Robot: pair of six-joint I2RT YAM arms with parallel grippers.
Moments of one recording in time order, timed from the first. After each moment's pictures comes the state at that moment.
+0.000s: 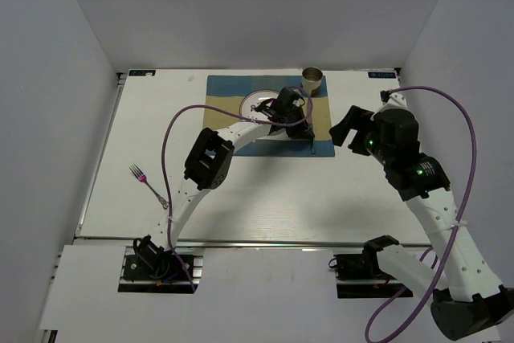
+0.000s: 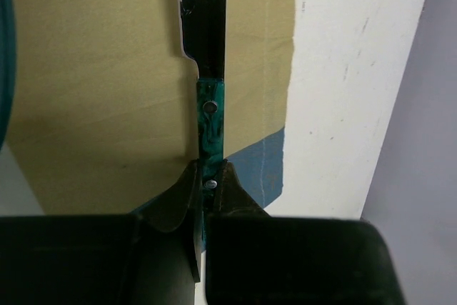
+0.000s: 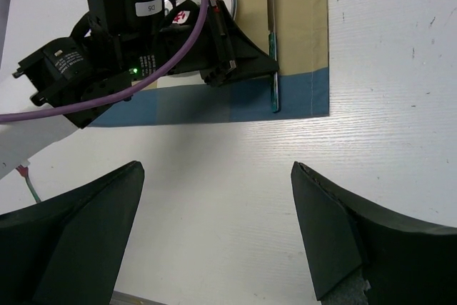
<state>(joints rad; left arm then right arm) -0.71 2.58 2.18 -0.35 0.30 -0.90 0.35 0.88 1.06 -0.63 0.06 0.49</state>
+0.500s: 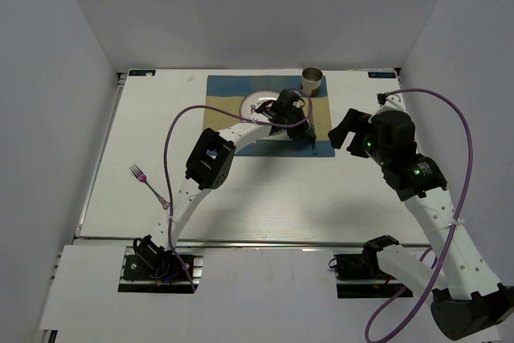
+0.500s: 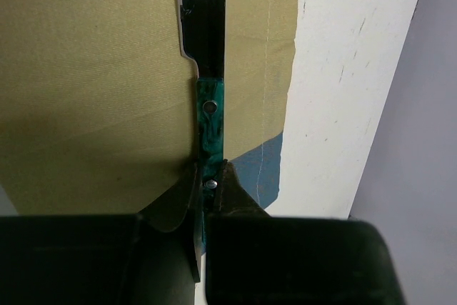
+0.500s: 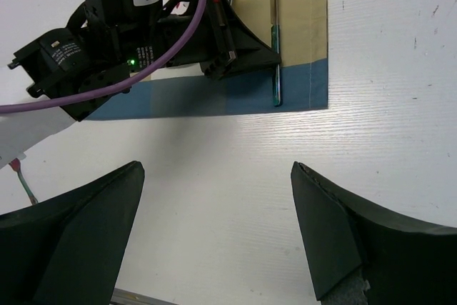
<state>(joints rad) -0.71 2.60 2.19 -0.32 0.33 -0.94 0.35 0.88 1.03 -0.63 0.05 0.48</state>
